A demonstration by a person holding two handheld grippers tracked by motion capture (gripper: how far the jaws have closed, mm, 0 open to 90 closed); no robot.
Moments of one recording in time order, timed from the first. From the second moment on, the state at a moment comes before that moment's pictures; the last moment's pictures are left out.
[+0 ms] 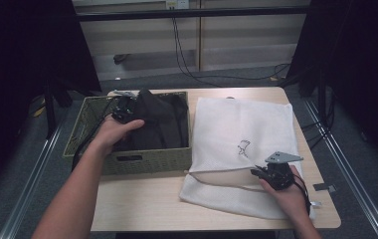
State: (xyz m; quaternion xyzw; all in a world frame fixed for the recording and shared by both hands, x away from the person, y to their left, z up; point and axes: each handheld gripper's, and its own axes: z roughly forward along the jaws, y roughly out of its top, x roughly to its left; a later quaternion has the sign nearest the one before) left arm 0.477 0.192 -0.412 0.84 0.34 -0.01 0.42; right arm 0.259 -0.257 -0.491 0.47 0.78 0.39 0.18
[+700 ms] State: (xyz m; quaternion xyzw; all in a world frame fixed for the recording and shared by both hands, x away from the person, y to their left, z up) left arm 0.498 0.158 -0.471 0.90 0.36 0.06 0.22; right arm 0.259 -0.255 -0.495 0.46 0.78 0.38 0.18
